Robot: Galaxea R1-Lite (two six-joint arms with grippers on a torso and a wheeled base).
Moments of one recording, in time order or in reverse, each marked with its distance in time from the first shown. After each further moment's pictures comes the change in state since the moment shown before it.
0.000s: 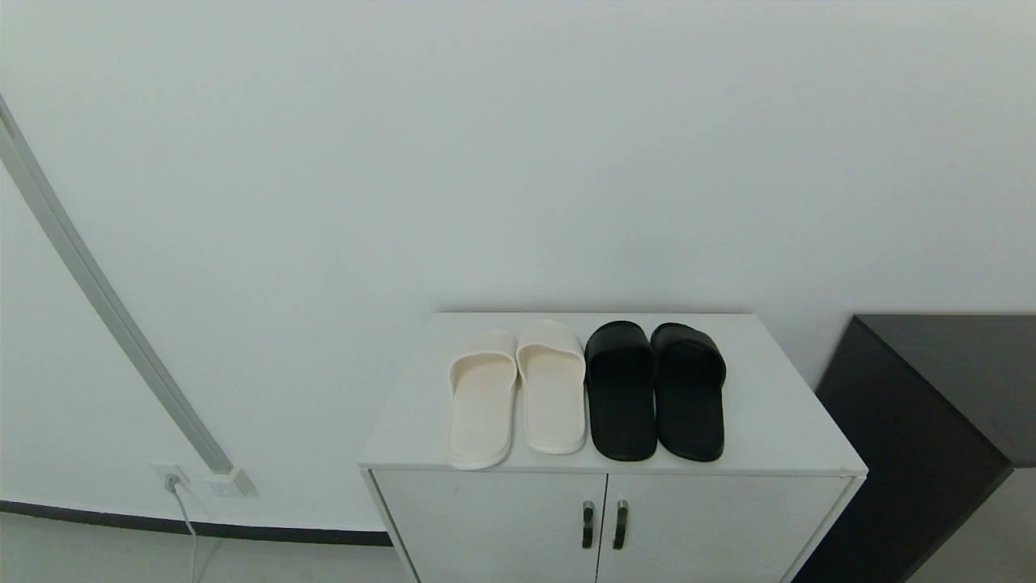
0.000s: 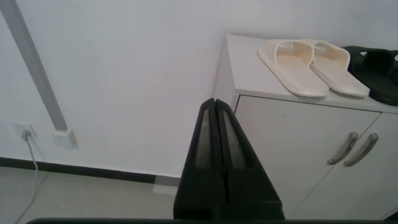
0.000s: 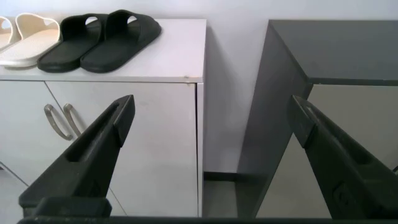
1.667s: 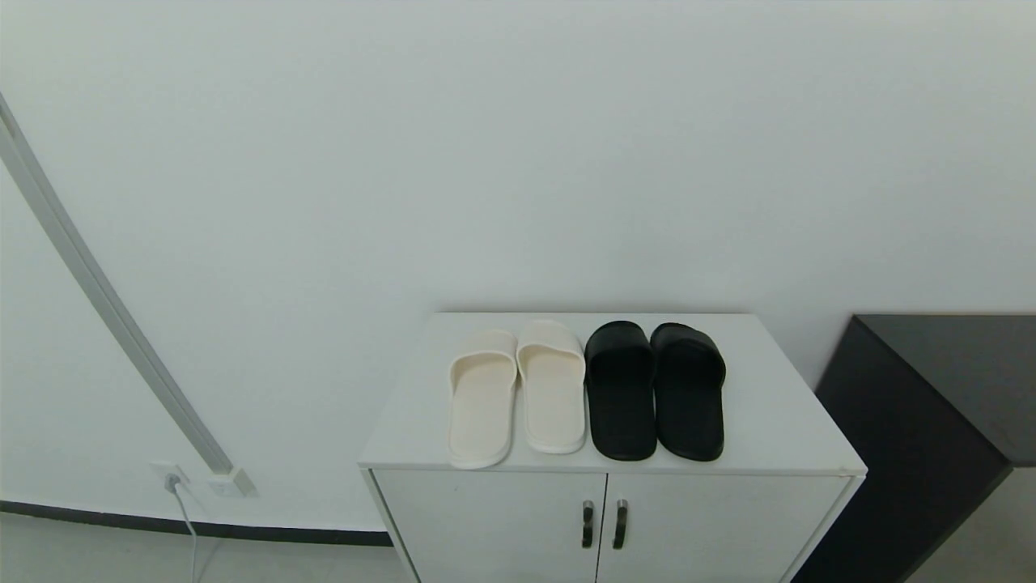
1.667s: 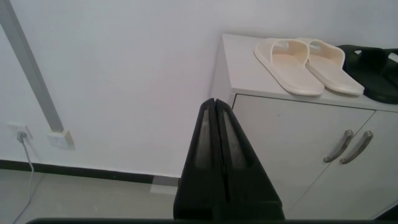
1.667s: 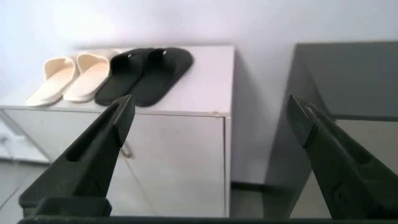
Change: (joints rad) left arm 0.000 0.000 0.000 0.000 -0.012 -0.001; right arm 0.005 0.316 -0.294 0.029 0.112 0.092
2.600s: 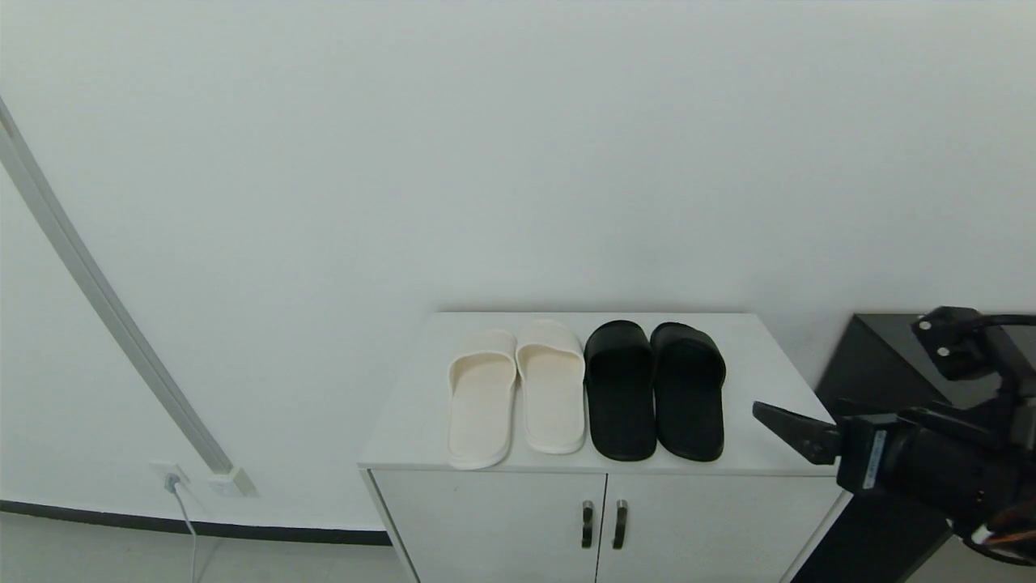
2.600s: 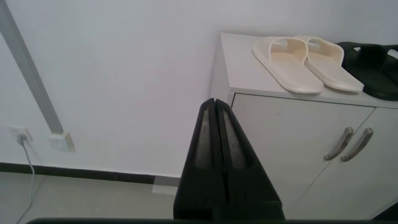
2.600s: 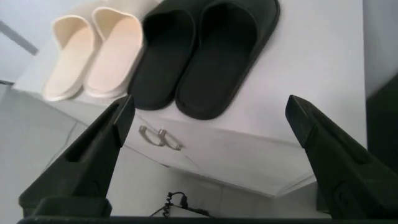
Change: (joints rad) left arm 0.000 0.000 0.000 0.000 -0.005 0.012; right arm 0.594 1.006 -0.173 -0.586 -0.401 0.240
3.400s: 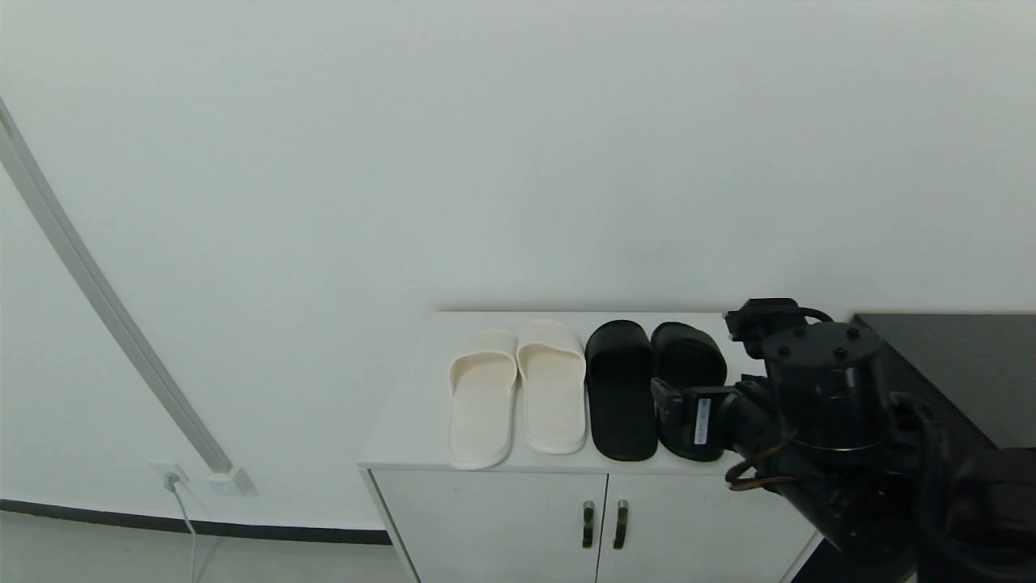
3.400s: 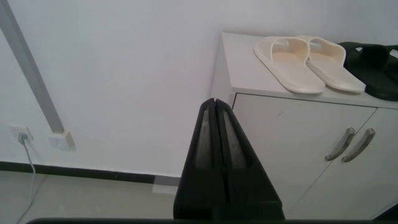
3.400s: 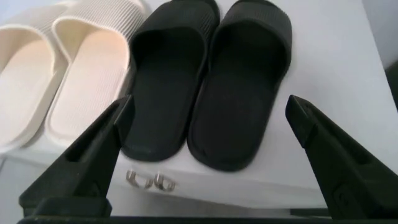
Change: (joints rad) left arm 0.000 0.000 0.000 0.001 0.000 0.000; right arm 0.203 0.387 -0.260 -0.069 -0.390 0.004
